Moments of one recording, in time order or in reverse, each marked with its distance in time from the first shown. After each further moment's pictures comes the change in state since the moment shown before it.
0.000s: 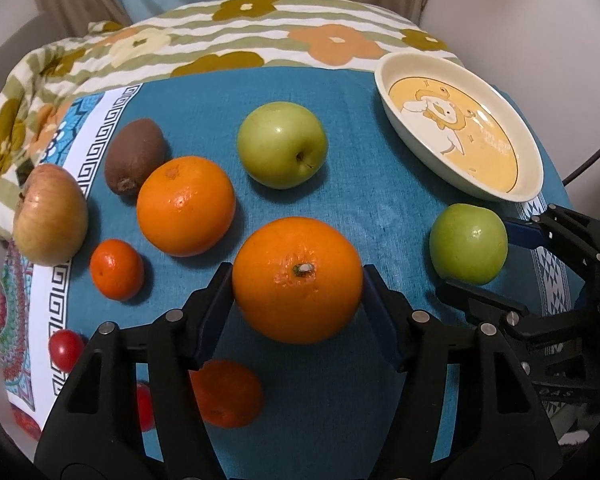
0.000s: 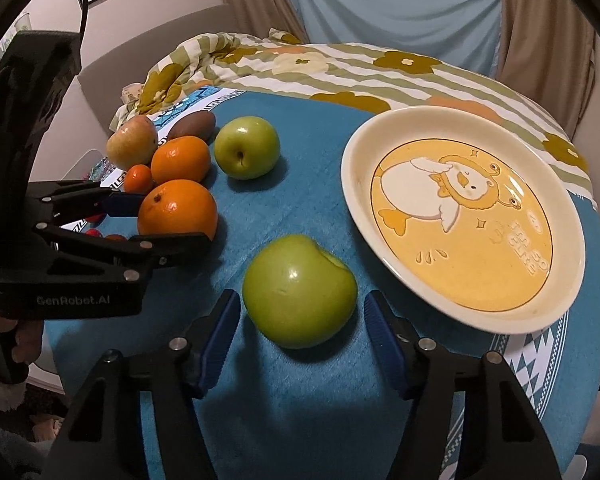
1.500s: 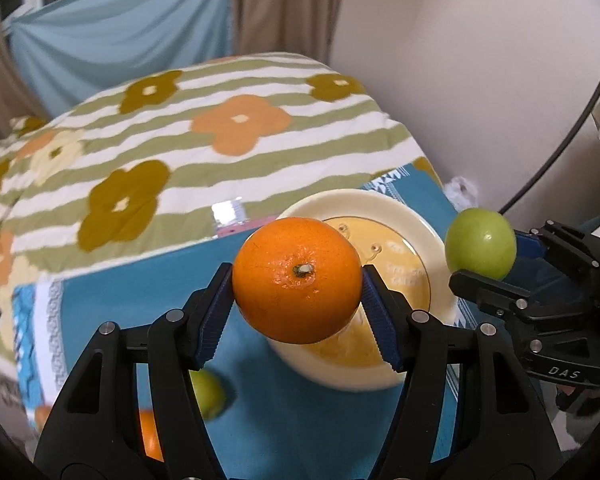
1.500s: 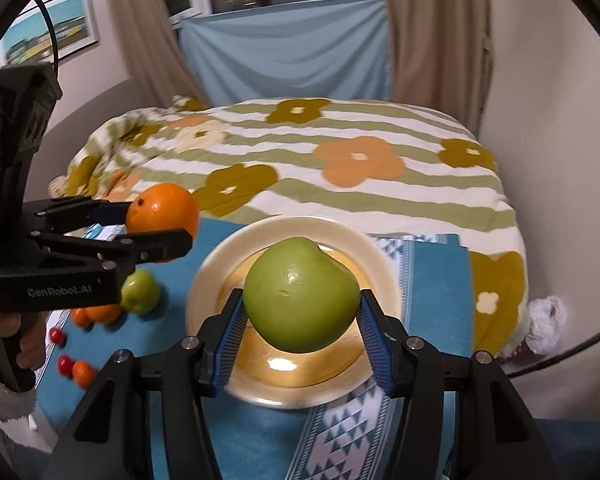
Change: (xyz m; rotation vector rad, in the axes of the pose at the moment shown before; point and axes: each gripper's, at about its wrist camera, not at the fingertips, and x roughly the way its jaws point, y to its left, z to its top) left arm -0.017 -0.084 0.153 0.266 -0.126 -0.212; right arm -0.089 -0.097 0.052 0.280 -0.162 -0.259
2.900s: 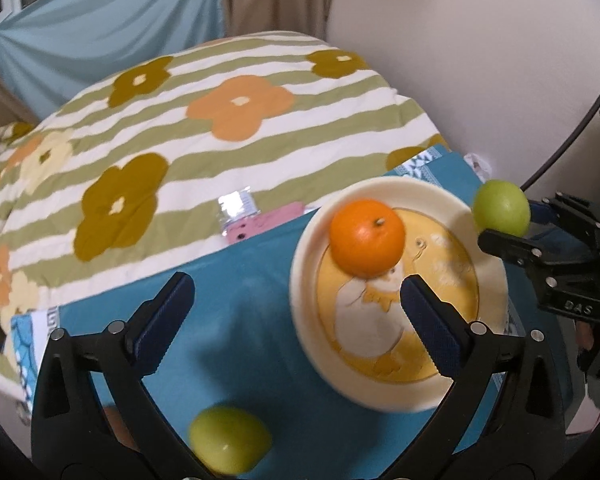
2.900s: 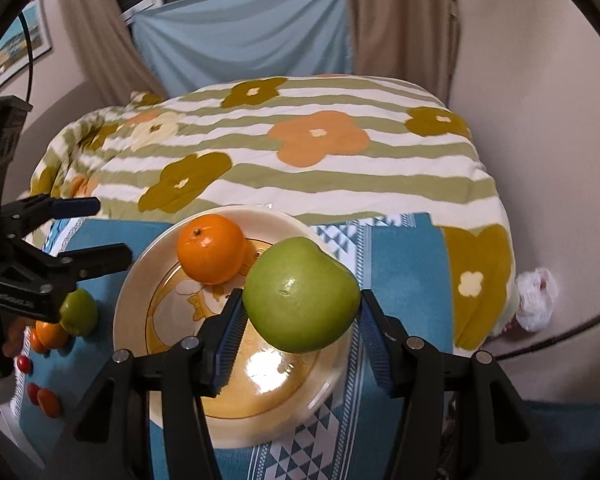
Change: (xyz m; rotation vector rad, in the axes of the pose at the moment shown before) left arm 0.037 0.033 0.007 0.043 0.076 0.024; right arm 0.050 -0.031 0.012 0.025 0.079 -0.045
